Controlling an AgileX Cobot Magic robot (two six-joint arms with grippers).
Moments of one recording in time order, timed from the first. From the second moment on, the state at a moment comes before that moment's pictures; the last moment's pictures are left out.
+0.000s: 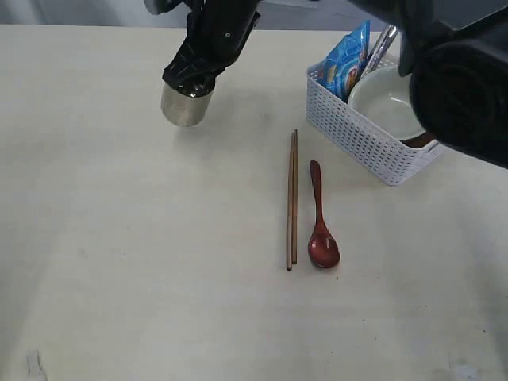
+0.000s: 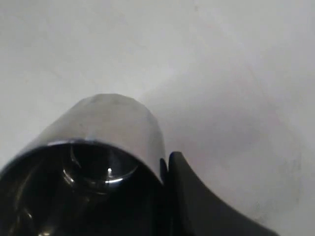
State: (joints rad) left arm 0.19 0.00 0.00 0.38 0.37 -0.58; right arm 0.65 2.36 -2.16 0.13 1.04 -0.36
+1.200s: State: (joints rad) left arm 0.18 0.00 0.00 0.38 0.37 -0.58; right arm 0.66 2.41 -2.25 0.14 1.04 -0.39
